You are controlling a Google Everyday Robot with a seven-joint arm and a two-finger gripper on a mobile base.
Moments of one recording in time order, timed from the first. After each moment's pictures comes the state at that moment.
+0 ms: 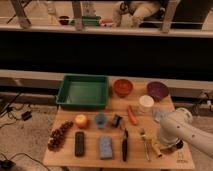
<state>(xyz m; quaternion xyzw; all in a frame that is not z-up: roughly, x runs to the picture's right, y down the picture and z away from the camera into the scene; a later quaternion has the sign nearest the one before) 0.309 0.295 0.776 -0.34 0.00 -0.05 0.94</state>
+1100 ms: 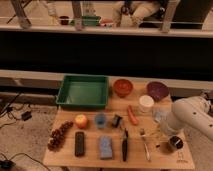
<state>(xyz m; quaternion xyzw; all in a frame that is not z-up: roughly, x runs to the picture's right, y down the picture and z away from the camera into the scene) 0.268 0.217 0.712 -0.31 -0.08 0.01 0.95</state>
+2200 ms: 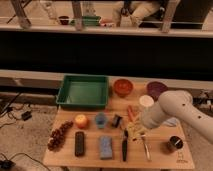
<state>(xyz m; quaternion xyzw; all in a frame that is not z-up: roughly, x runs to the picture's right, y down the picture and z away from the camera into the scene) 0.143 0.184 0.703 -0.29 -0.23 0.00 0.93</state>
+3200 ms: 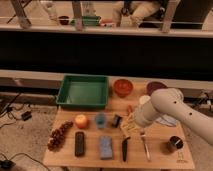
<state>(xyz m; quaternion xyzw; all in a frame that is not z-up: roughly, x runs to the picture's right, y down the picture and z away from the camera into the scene) 0.126 0.177 0.705 -0.29 -0.24 -0.02 0.93</state>
